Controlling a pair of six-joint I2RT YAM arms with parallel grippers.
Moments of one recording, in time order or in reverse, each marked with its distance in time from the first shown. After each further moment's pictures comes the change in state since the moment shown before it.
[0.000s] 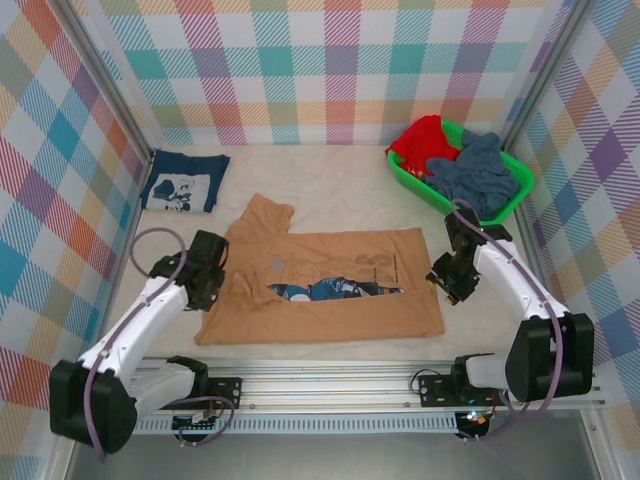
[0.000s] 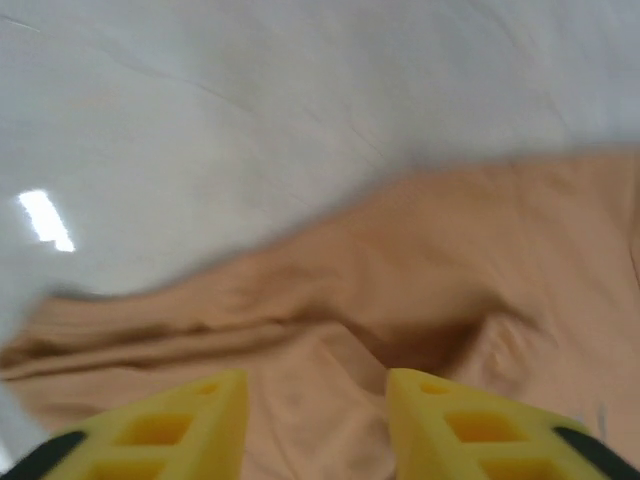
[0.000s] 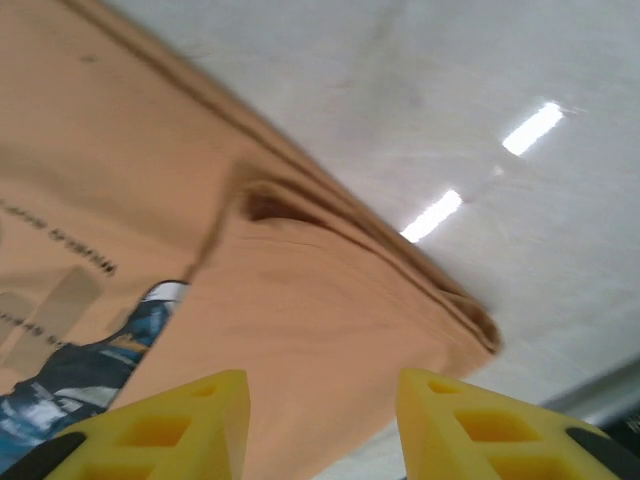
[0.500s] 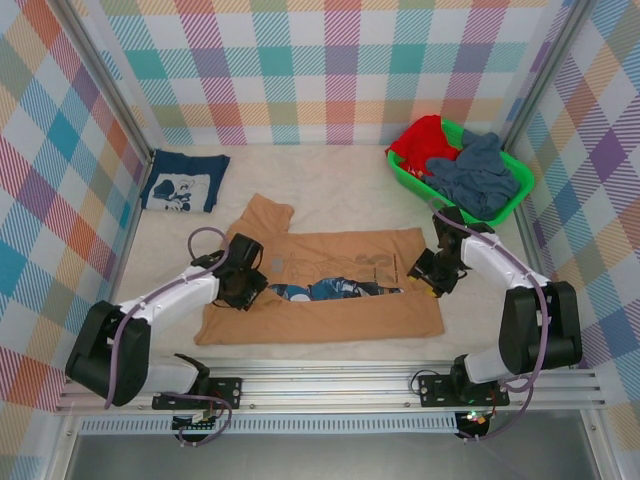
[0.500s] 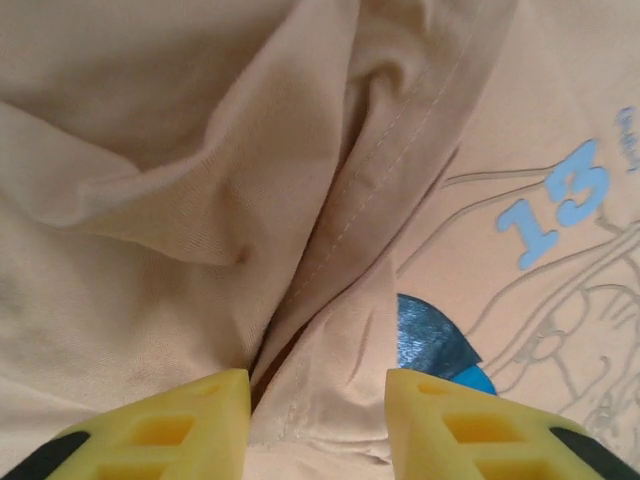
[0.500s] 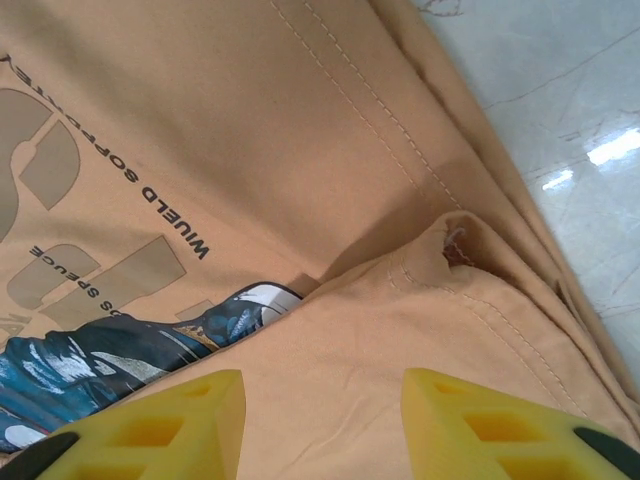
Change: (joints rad) left arm -0.151 0.238 -0.067 0.307 0.259 0.122; right arm 0.020 0.137 -0.025 0.185 -0.145 -0.152
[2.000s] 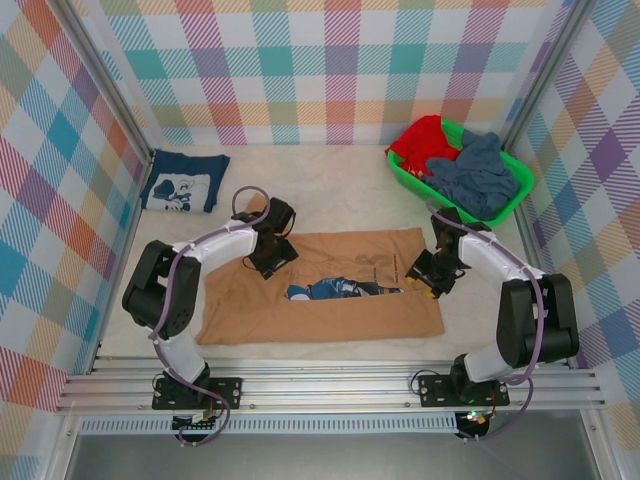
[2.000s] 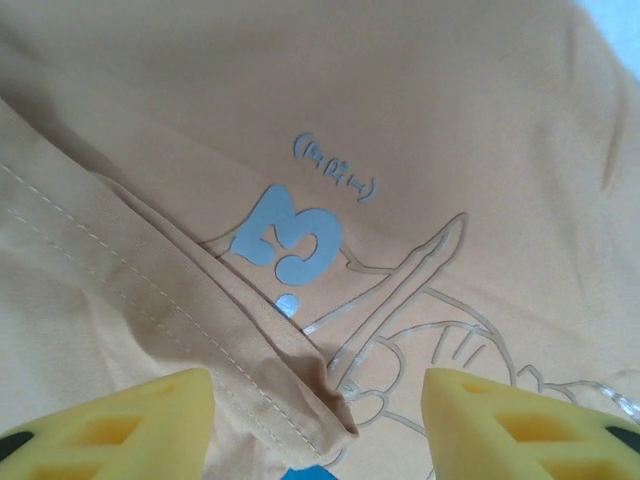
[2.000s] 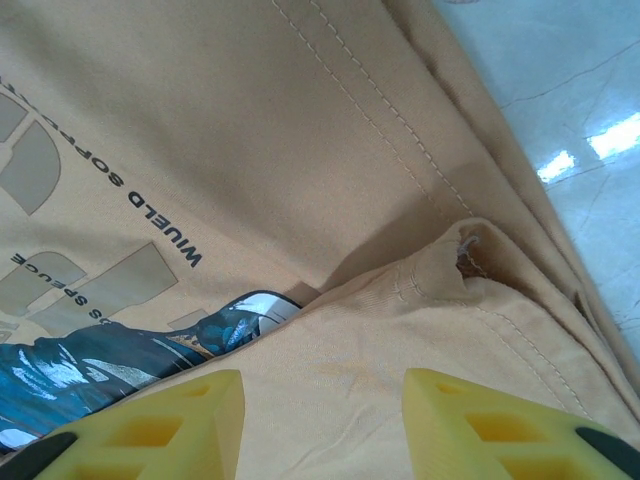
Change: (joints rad) left arm -0.045 0.396 0.472 -0.116 -0.032 0.245; right arm 0.000 0.037 0.000 0.008 -0.014 -0.003
